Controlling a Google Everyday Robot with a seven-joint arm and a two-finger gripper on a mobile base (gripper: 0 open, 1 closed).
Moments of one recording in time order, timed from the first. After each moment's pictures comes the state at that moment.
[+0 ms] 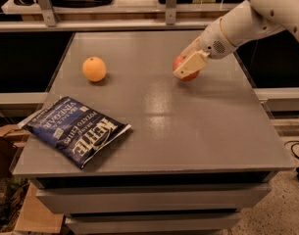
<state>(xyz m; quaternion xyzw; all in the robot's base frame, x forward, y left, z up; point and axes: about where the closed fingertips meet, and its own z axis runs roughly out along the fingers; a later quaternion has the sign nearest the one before) 0.651 -0.113 0.884 -0.53 0.76 0.17 0.33</state>
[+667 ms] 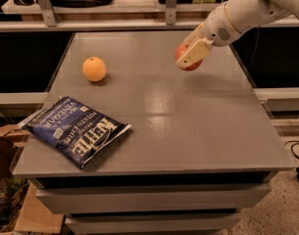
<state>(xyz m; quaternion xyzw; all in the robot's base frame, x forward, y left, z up) 0.660 -0.117 0.917 -0.55 0.75 0.15 0.34</state>
